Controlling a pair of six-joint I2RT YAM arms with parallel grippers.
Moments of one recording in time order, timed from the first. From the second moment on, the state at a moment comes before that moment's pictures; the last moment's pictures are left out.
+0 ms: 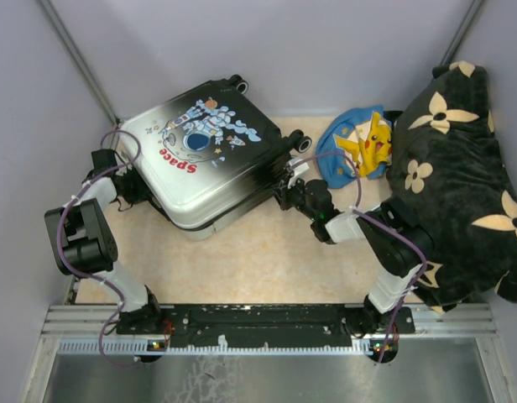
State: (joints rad) left arm 0.28 1.71 1.07 -0.34 0.27 -0.29; right arm 0.58 1.73 0.64 0.93 -0.15 0.16
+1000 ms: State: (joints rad) left arm 0.28 1.92 1.34 -0.46 0.41 -0.07; right arm 0.14 1.99 1.01 0.82 -0.85 0.20
